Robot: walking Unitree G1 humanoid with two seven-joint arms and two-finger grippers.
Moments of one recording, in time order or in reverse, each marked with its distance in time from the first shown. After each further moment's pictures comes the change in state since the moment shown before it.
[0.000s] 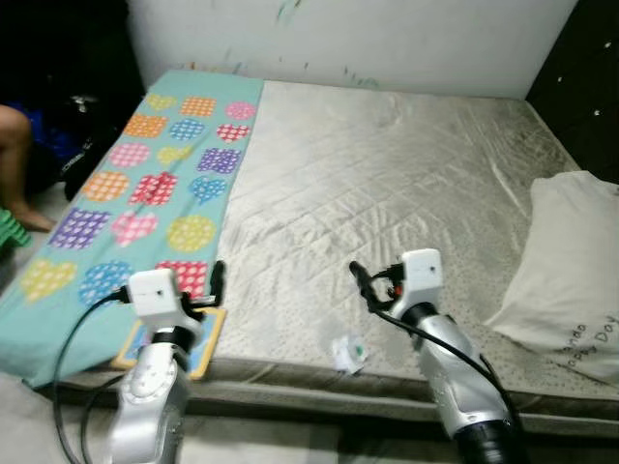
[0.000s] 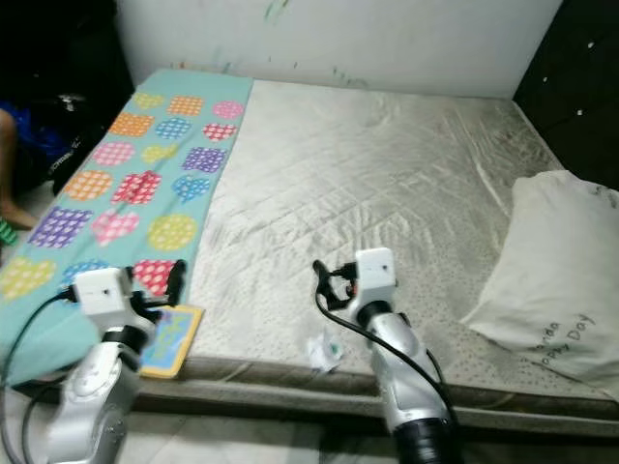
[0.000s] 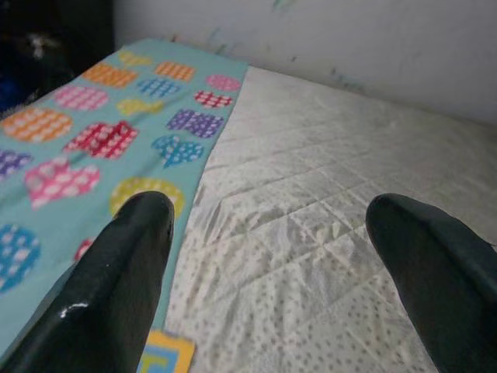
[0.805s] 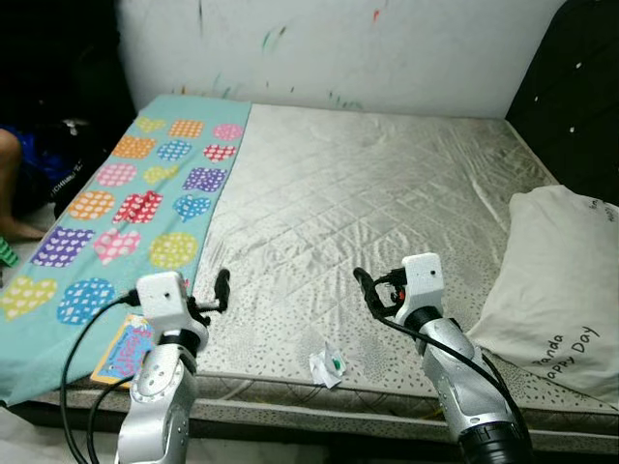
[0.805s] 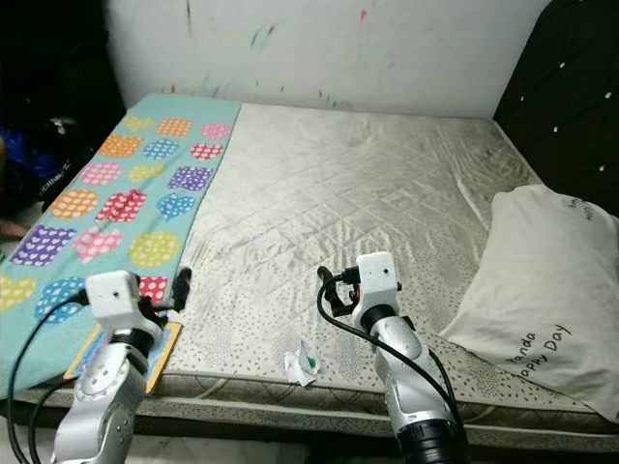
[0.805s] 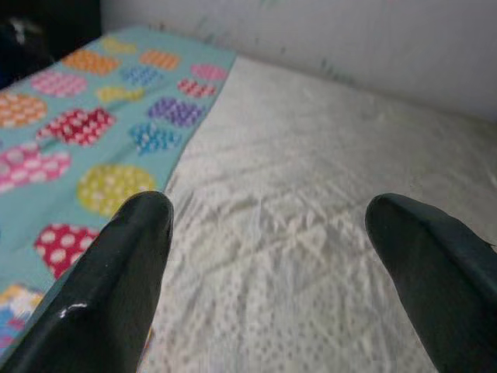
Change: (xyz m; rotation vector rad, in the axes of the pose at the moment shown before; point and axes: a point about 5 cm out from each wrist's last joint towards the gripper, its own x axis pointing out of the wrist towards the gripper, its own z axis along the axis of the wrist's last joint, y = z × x) left arm 0.001 -0.011 -0.015 -0.017 0.091 0.000; right arm -0.007 -0.015 -0.013 -0.049 0.064 -0.065
